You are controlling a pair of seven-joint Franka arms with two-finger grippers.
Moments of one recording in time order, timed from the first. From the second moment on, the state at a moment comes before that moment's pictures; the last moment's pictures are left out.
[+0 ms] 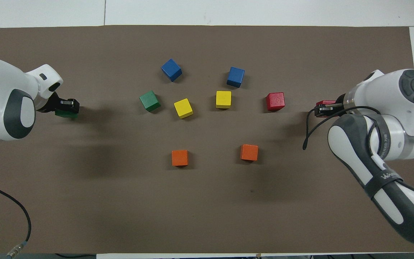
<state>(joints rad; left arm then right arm) 0.04 0.35 -0.02 -1.87 0.01 2.20 0.12 0.02 0.16 -0.02 -2.05 0.01 2.27 -0.01</state>
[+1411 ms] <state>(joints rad) 0.04 0.36 -0.02 -1.90 0.01 2.20 -0.03 -0.07 0.19 -0.02 -2.12 0.01 2.27 -0.23</state>
